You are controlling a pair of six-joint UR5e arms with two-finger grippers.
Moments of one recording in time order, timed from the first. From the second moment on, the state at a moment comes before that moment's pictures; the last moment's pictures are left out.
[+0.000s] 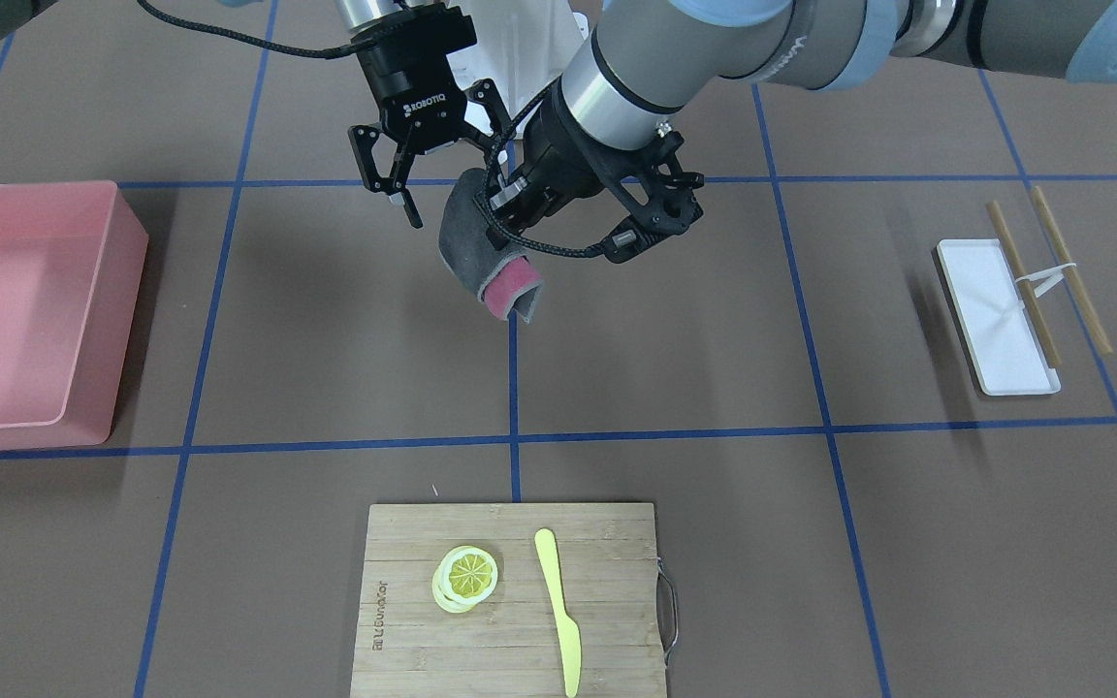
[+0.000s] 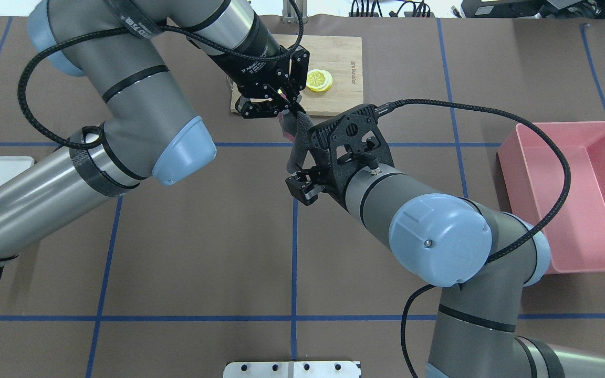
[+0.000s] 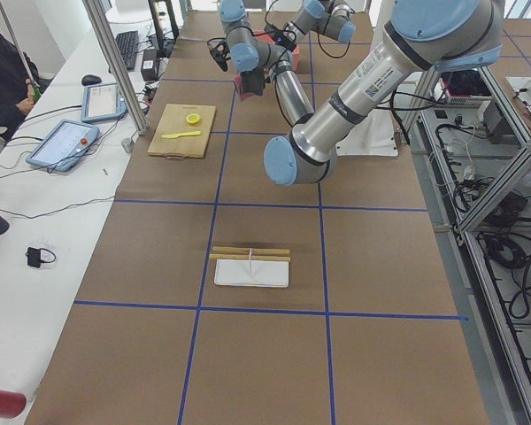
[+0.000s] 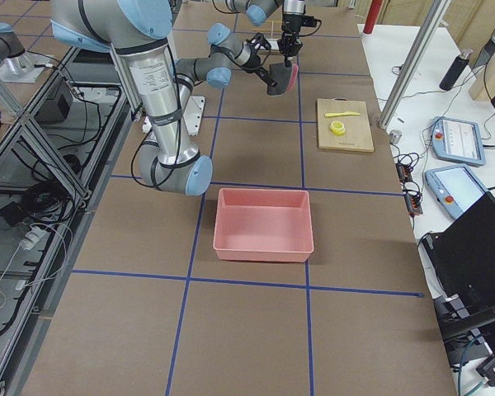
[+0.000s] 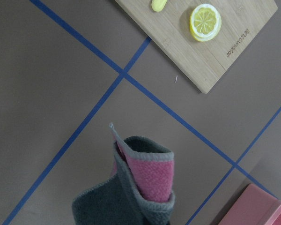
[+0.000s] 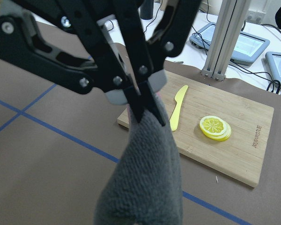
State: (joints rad) left arm -0.80 -2.48 -1.64 -1.73 -2.34 -1.91; right arm 0.36 -1.05 2.07 -1.35 1.23 0.80
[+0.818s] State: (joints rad) left arm -0.80 -2.47 -1.66 -1.72 -2.35 -1.91; right arm 0.37 -1.05 2.07 -1.31 1.24 0.80
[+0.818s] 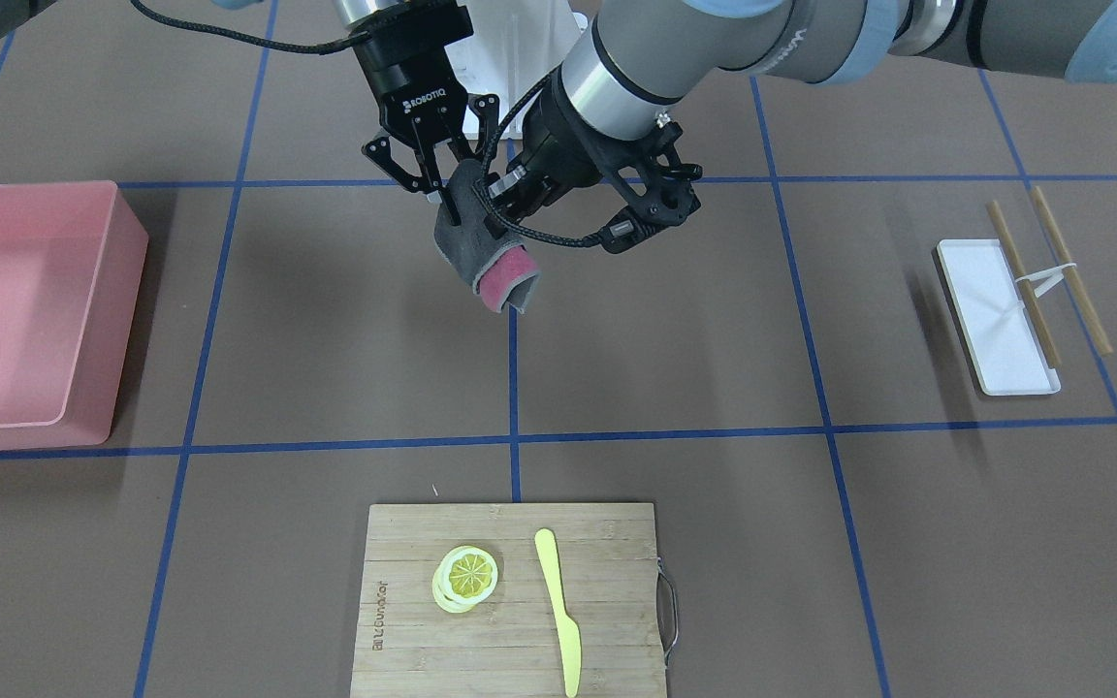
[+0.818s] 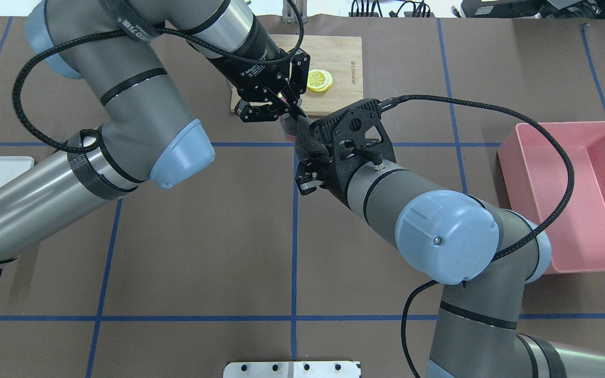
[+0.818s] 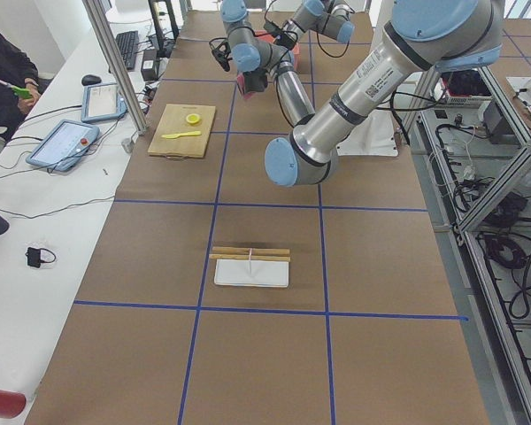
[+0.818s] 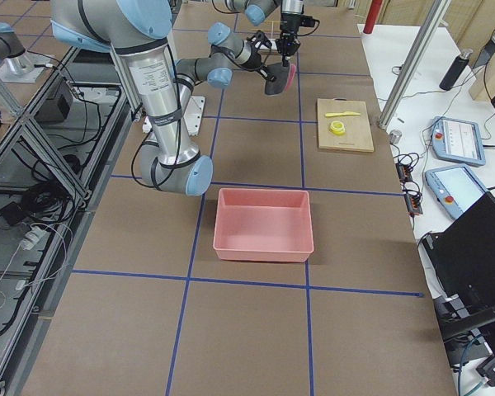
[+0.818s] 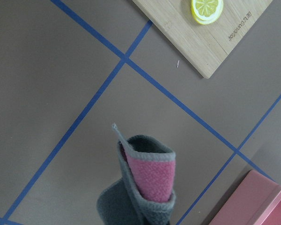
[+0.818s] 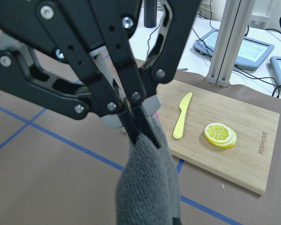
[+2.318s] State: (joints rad) left arm -0.86 -2.35 -1.72 -1.69 -2.28 -1.89; right arm 0.46 -1.05 2.08 -1.52 1.40 0.96
